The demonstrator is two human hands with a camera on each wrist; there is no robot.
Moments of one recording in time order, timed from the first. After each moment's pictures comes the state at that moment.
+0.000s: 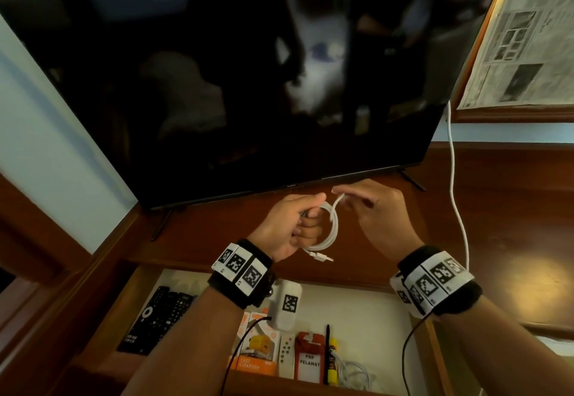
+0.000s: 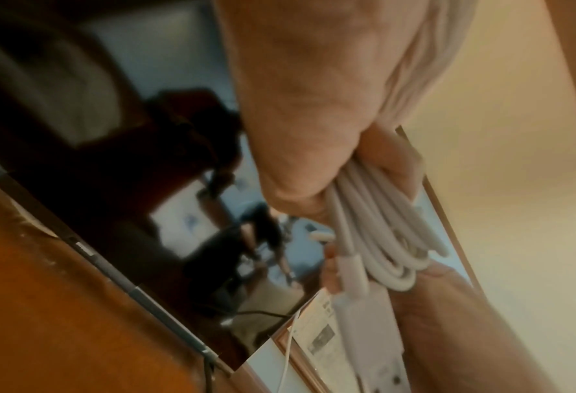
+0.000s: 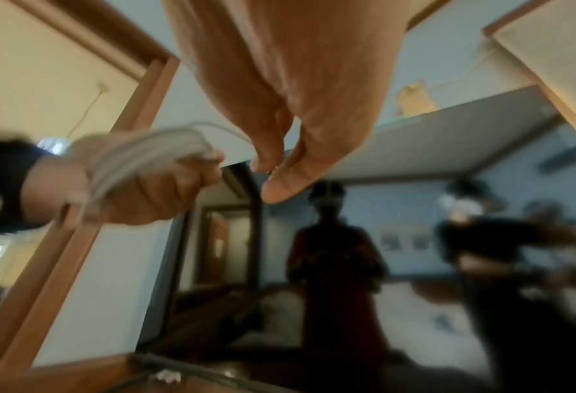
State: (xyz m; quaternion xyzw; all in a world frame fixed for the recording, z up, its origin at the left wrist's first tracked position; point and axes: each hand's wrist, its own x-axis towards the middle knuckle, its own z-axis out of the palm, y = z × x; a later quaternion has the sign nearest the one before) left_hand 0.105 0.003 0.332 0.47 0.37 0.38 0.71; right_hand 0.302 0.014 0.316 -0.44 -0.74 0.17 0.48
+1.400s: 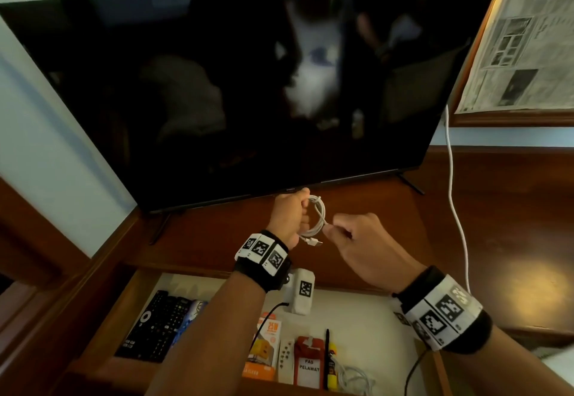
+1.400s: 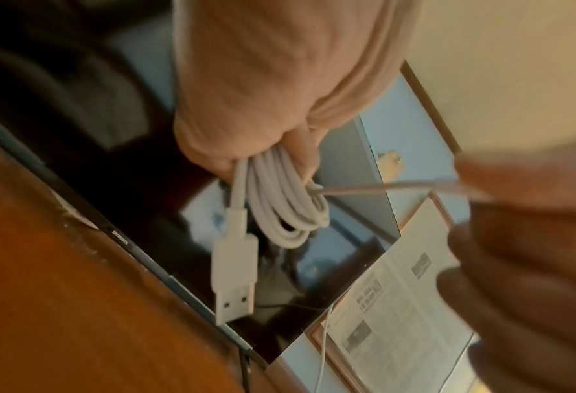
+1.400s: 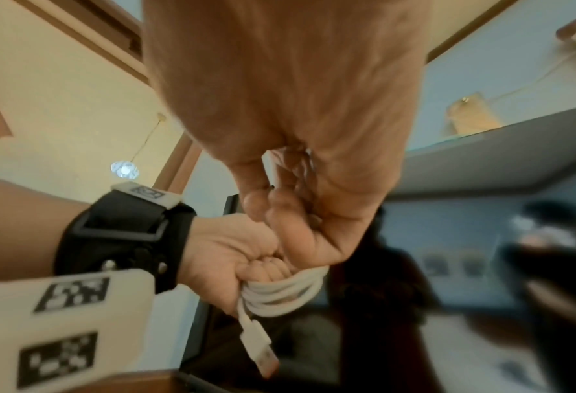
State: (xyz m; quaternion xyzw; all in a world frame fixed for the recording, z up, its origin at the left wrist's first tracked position) left_hand 0.128 0.037 0.317 0.35 0.58 0.47 0.57; right_hand 0.283 -0.030 0.329 -0.48 -0.76 0.32 0.30
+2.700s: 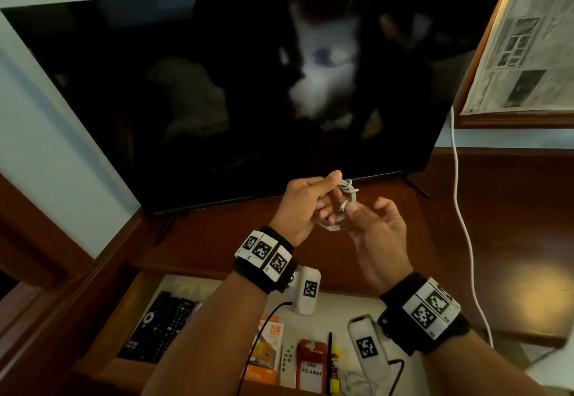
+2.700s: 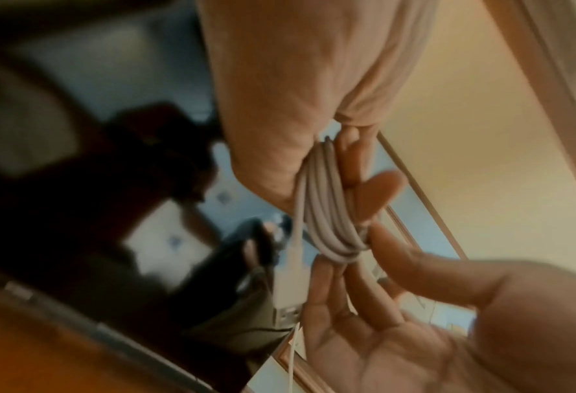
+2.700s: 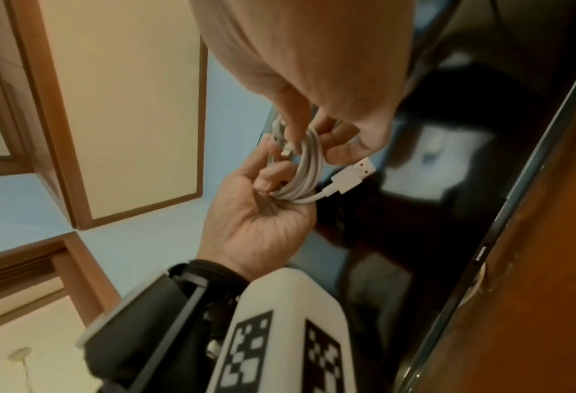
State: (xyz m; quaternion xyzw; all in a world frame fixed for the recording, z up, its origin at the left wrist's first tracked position) left_hand 0.135 0.026 0.348 0.50 0.39 0.50 0.59; right_hand 0.271 -0.017 0.317 -0.30 -0.30 0.61 0.67
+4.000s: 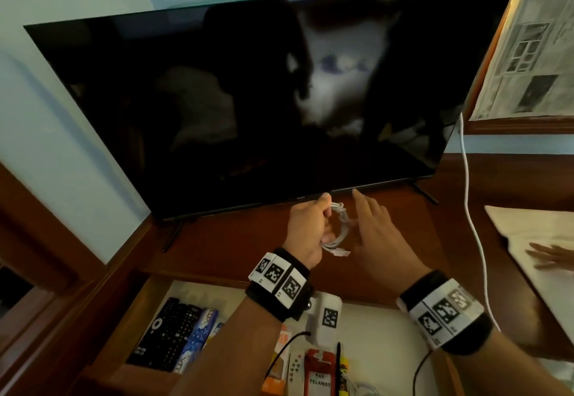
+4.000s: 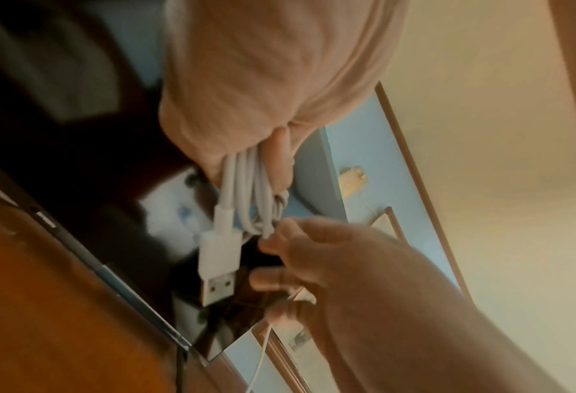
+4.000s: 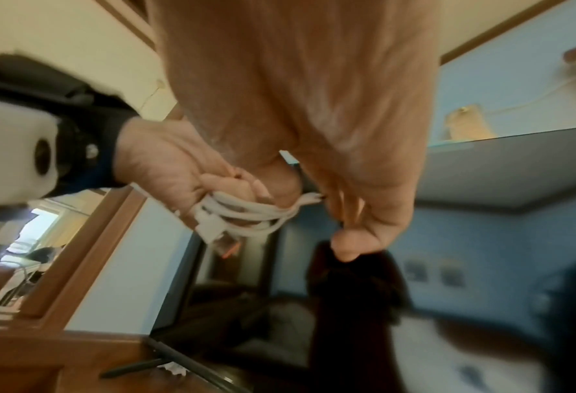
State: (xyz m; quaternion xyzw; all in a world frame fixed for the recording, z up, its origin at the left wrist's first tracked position) left_hand 0.145 0.016 0.330 0.35 0.52 0.53 0.57; right_hand 0.285 -0.005 0.321 -0.56 -0.78 0.16 0.21
